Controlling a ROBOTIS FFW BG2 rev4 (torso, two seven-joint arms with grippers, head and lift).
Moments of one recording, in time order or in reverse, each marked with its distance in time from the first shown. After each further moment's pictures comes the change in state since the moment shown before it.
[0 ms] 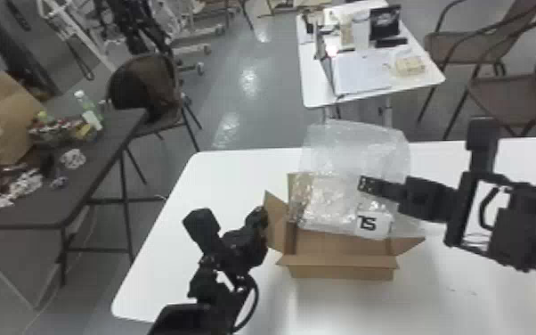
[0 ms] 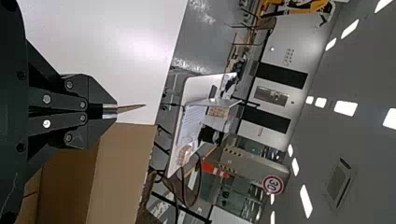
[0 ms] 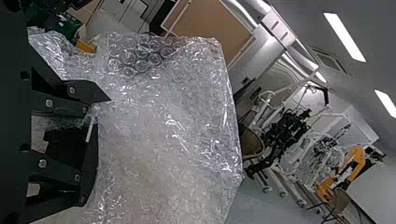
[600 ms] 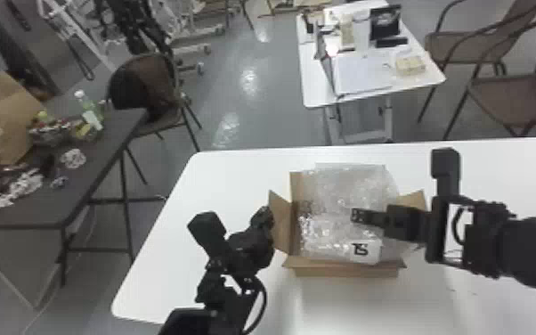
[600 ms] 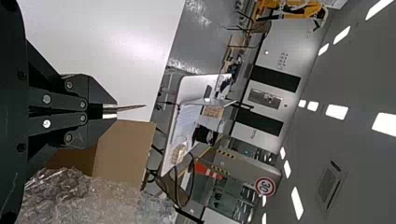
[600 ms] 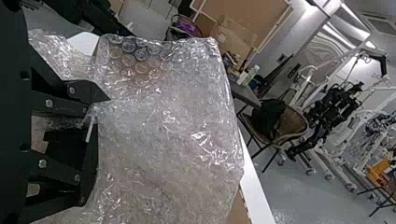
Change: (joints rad) left arm 0.012 0.040 -0.079 0.002 0.059 -0.073 0.071; right arm -0.123 0.000 0.106 0.351 0.091 -0.096 0.055
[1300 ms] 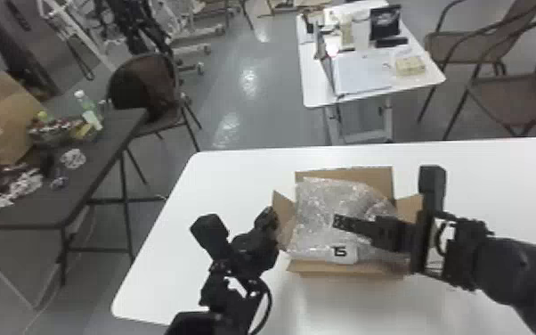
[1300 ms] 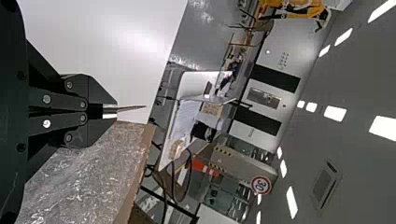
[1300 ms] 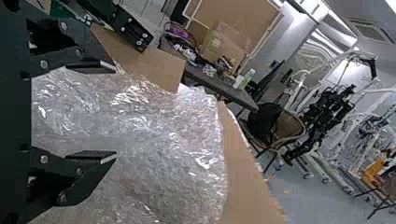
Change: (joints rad) left arm 0.004 0.002 -0.022 0.006 0.037 -0.026 0.006; right arm -0.030 0.000 0.107 0.177 -0.062 -0.220 0.035
